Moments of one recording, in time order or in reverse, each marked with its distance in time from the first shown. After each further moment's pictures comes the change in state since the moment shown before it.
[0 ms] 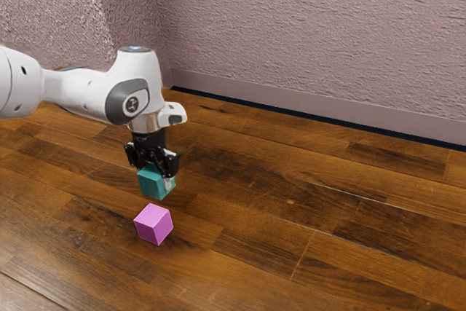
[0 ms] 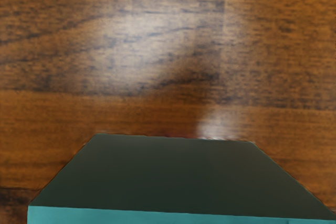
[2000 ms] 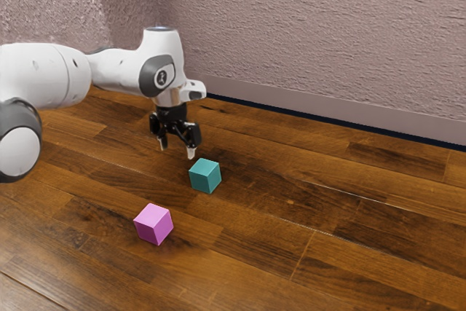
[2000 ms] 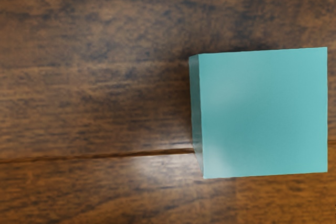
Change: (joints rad) arm -0.026 0.357 0.066 0.513 -0.050 -0.145 0.166
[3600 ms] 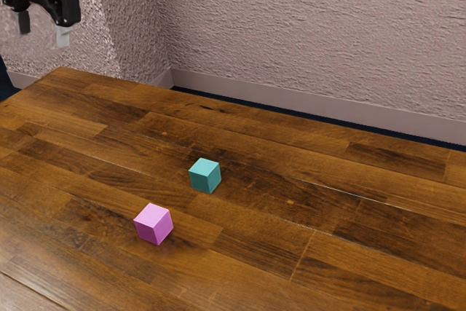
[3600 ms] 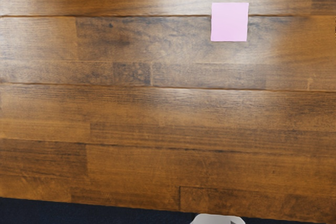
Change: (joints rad) arm -0.024 -0.546 -0.040 0.371 0.198 -1.006 -0.049
